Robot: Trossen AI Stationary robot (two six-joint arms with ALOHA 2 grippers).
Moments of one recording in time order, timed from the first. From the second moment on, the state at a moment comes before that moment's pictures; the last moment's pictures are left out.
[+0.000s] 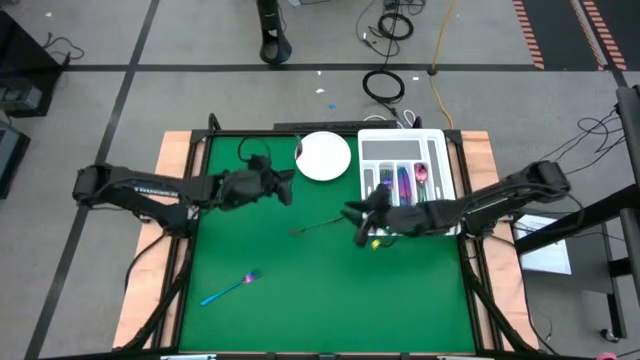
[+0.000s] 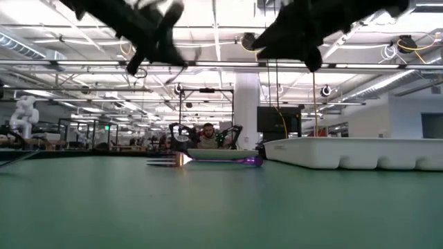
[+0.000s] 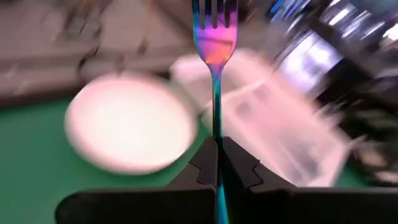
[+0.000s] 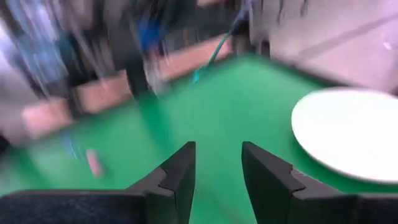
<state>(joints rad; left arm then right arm) 0.06 1.19 0.75 0.00 -0.51 -0.69 0.23 1.37 0.76 0.23 0.56 0.47</state>
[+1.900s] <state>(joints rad) -0.29 1.62 0.97 0.77 -1.10 -0.36 0.13 1.60 0.82 0.75 0.50 0.30</state>
